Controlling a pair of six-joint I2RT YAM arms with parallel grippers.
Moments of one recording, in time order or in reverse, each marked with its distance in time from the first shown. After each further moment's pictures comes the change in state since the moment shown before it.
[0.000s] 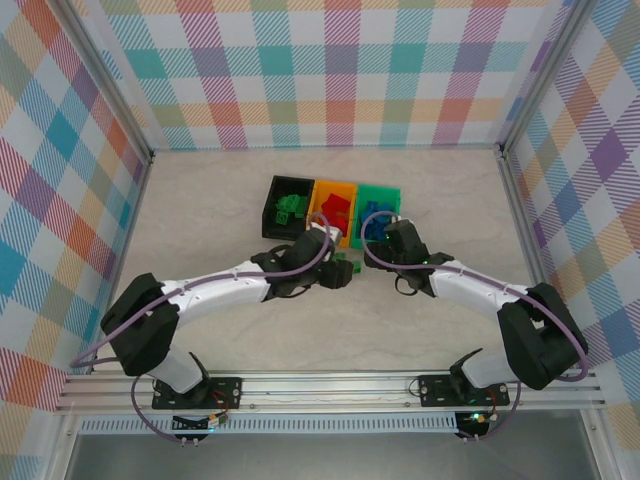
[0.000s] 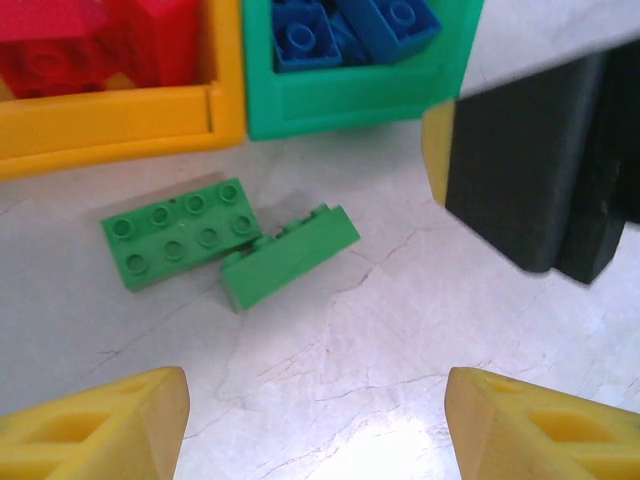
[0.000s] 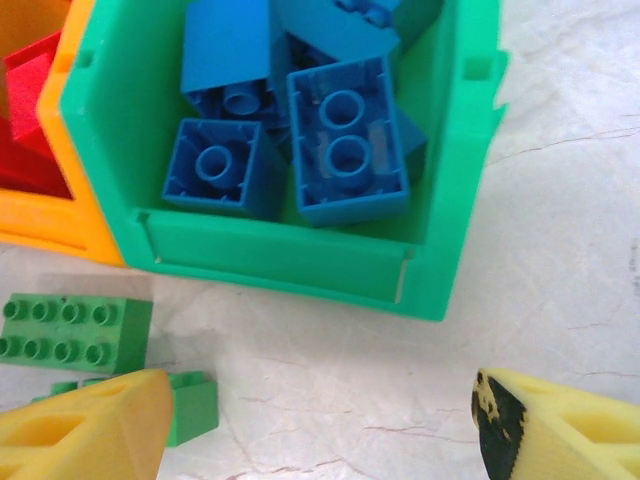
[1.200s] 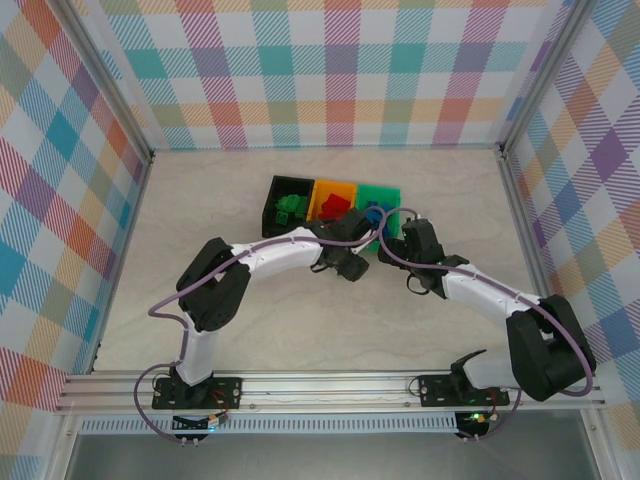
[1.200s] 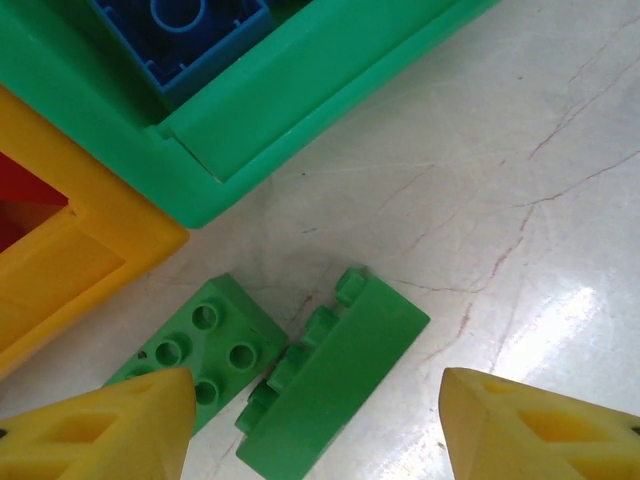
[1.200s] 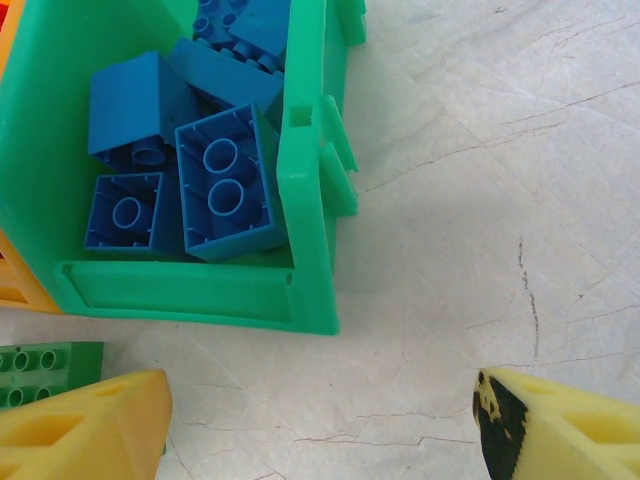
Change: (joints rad) left arm 0.038 0.450 0.506 -0.367 0.002 0.459; right arm -0.090 -0.065 -0.049 0.007 -0.031 0.030
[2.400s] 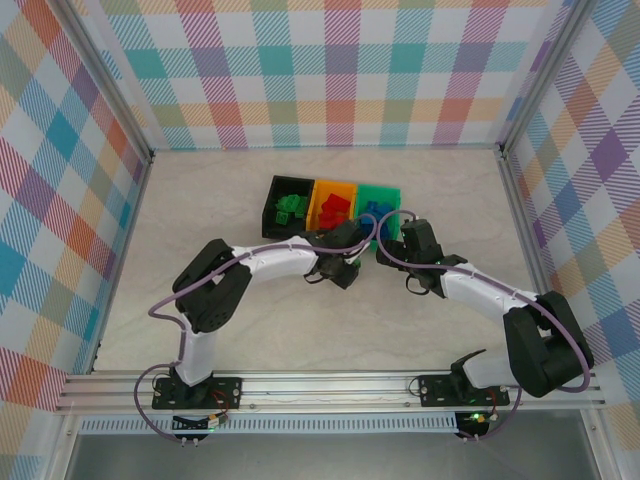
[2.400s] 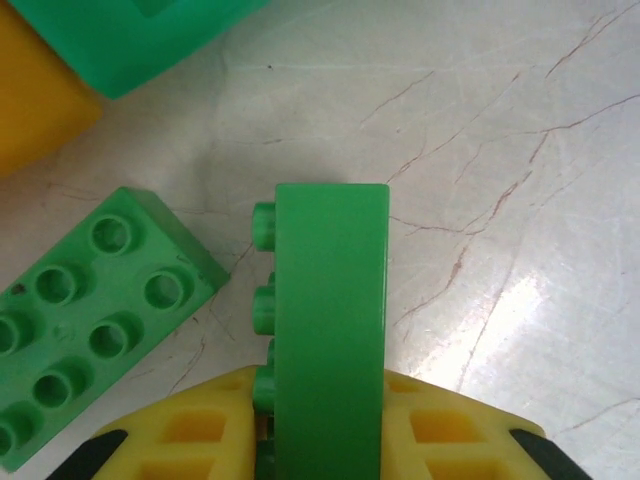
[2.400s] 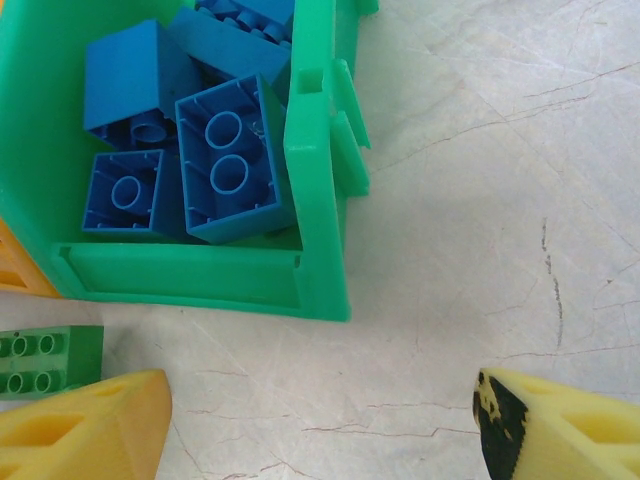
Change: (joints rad) left arm 0.007 -0.043 -0.159 0.106 0.076 -0.122; right arm -0.001 0.019 0.000 0.001 -0.030 0.004
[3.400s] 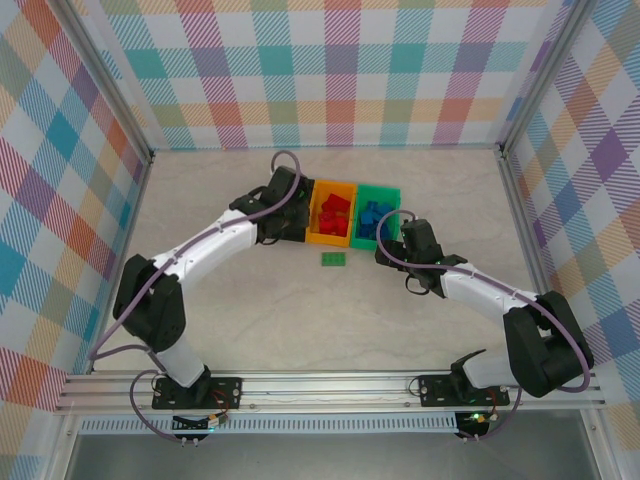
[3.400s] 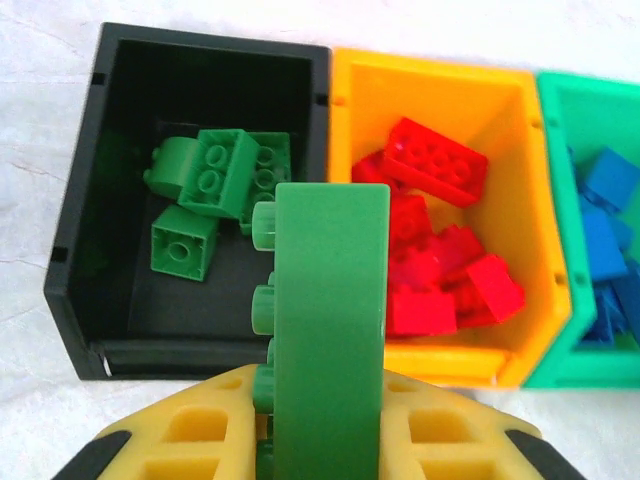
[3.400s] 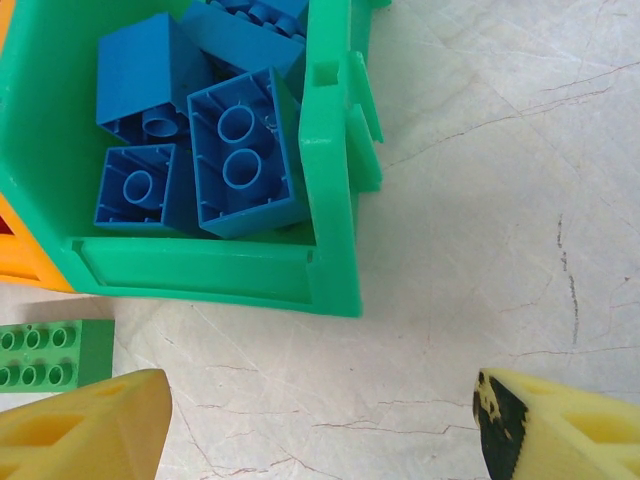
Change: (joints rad) left arm 0.290 -0.273 0.048 -0.042 -0.207 -0.301; right arm 0.000 0.001 0.000 0.002 -0.022 0.003
